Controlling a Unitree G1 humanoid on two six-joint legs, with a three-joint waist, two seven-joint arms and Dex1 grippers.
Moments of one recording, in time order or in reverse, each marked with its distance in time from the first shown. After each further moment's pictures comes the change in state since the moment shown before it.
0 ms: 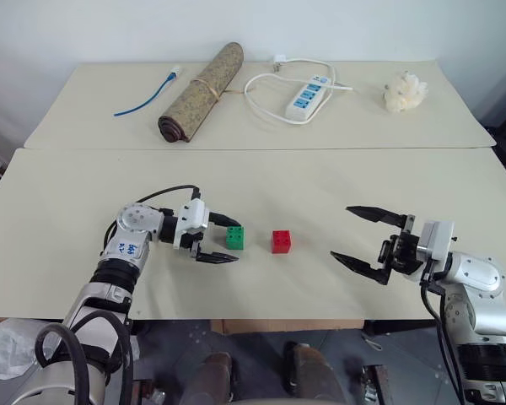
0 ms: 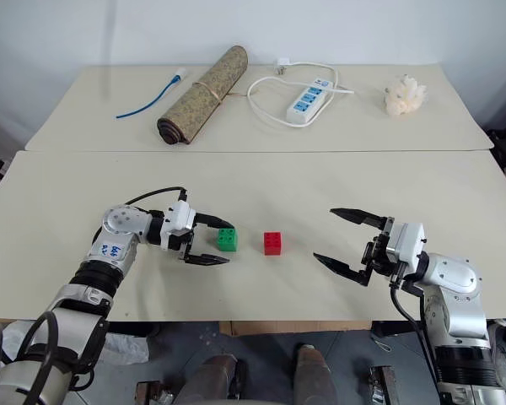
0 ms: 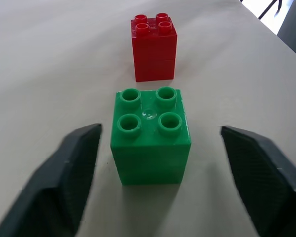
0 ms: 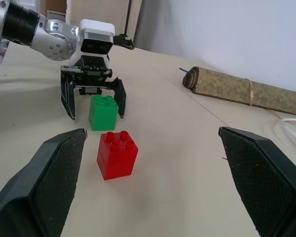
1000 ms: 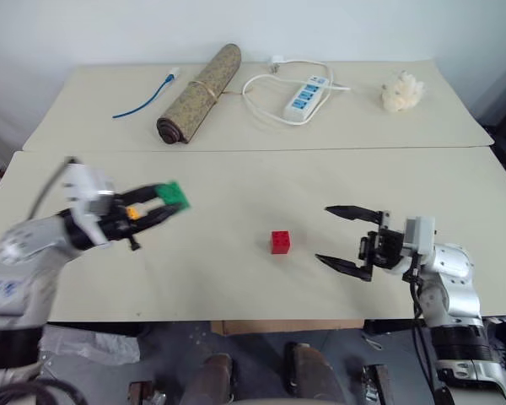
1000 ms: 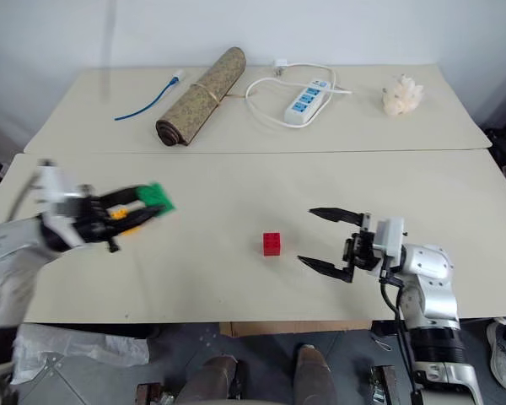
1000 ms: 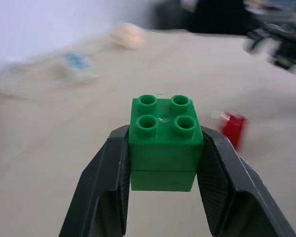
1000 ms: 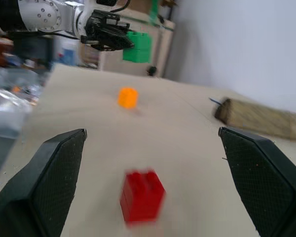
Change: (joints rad) left arm 0.393 0.321 0.260 -0.791 -0.379 0.510 0.379; right arm -0.111 0.081 0.027 0.128 0.012 -0.030 0.128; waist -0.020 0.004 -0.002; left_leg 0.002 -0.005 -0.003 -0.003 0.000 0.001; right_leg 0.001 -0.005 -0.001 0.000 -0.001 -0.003
